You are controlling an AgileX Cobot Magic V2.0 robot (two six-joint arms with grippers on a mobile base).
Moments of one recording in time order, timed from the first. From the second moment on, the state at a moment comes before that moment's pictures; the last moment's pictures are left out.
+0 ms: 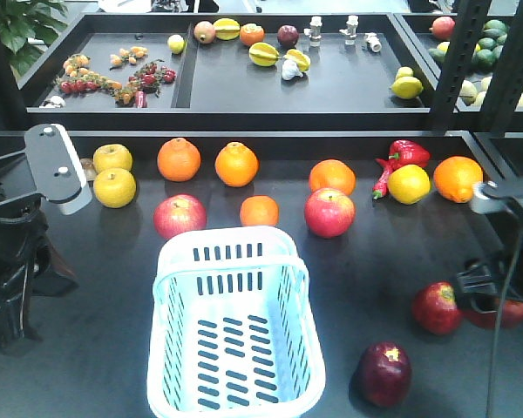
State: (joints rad) left arm -0.36 1.25 -1.19 -0.16 1.23 0.71; right arm 0.05 1.33 -0.92 0.06 0.85 -0.15
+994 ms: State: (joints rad) left arm -0.36 1.25 -1.19 -0.16 1.23 0.71; right arm 0.74 1.51 -0.91 0.53 0.46 -0.18
